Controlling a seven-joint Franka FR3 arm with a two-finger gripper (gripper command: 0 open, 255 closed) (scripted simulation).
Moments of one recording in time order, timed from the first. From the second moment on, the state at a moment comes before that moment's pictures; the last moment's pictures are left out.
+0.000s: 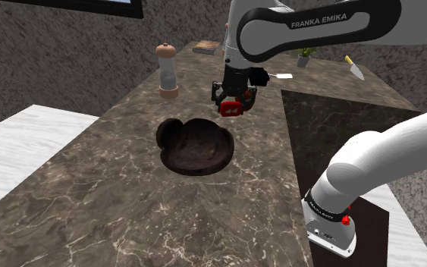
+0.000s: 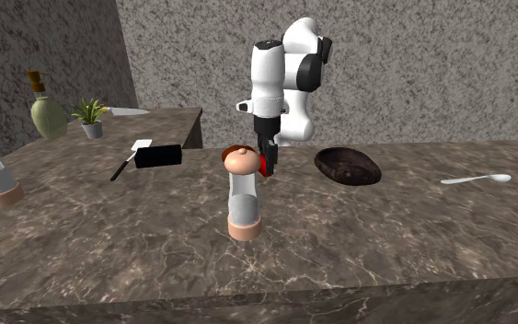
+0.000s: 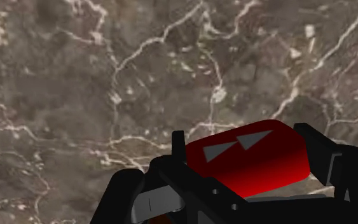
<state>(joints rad) -0.18 -0.51 0.30 -2.38 0.15 1.89 0.99</state>
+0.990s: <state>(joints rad) -0.19 -0.51 0.28 -2.24 0.14 1.74 0.99</state>
